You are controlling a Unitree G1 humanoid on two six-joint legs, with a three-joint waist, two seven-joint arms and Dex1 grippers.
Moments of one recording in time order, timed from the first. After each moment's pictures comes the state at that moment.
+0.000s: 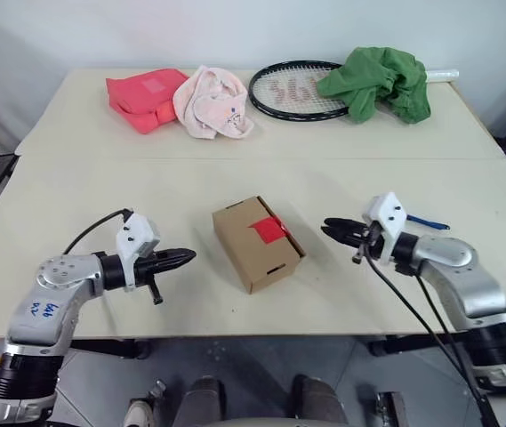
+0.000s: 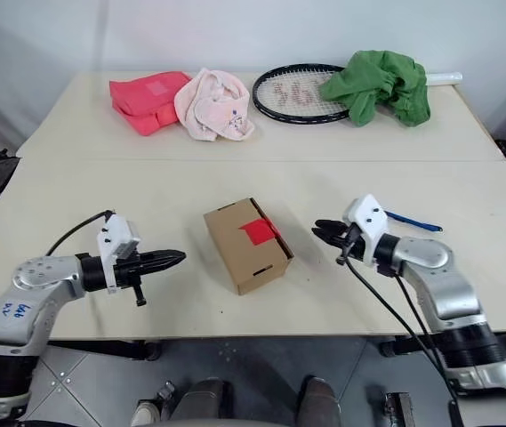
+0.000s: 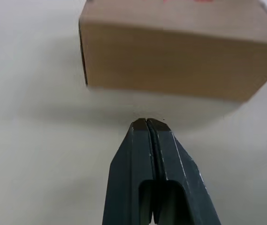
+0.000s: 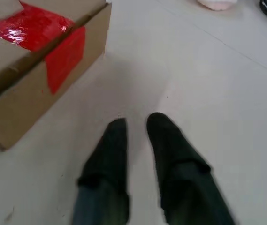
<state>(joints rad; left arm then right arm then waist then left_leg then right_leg) -0.23 0.66 0.11 -0.19 -0.35 0.48 -0.90 -0.45 -0.65 0.11 0.11 0.33 0.18 0.82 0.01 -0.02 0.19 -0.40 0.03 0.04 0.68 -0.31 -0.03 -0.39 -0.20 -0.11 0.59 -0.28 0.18</state>
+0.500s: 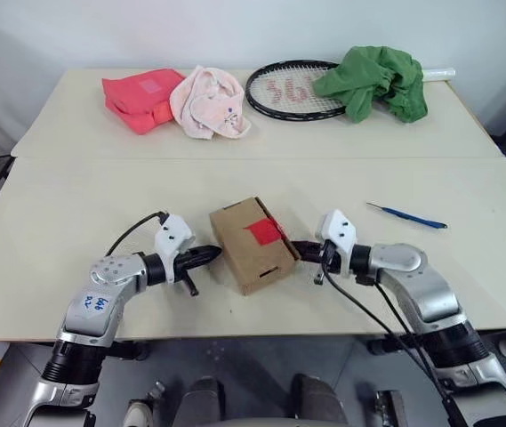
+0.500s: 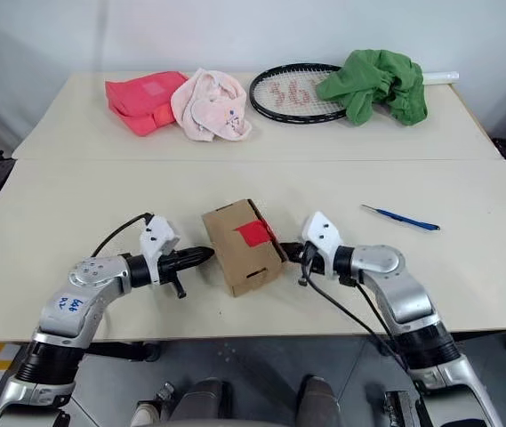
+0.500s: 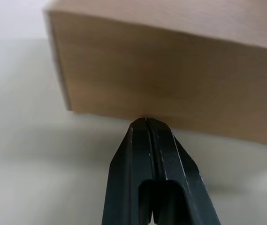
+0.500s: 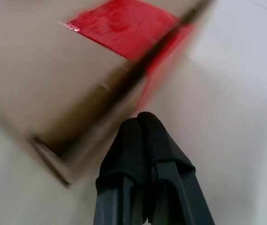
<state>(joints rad) -0.32 0.53 -0.03 -0.11 -0.28 0.51 -0.78 -0.42 -0.54 0.19 -0.08 0.29 0.36 0.91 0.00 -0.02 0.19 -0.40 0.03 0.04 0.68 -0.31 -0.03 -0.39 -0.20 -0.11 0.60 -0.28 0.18</state>
